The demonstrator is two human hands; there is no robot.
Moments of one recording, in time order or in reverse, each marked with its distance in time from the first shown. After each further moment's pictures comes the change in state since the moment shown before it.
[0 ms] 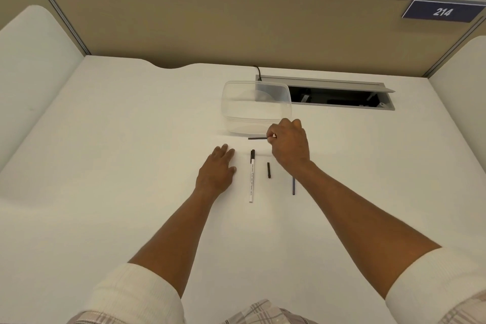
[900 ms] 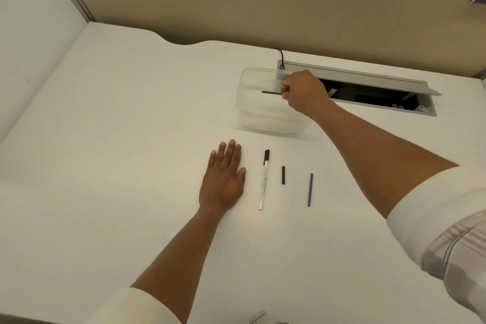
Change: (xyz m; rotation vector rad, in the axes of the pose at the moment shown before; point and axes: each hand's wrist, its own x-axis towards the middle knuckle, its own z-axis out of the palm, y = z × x) left_hand -0.008 -0.013 0.036 0.097 0.232 0.052; right_hand 0.153 0.005 0.004 -0.139 -0.237 -0.124
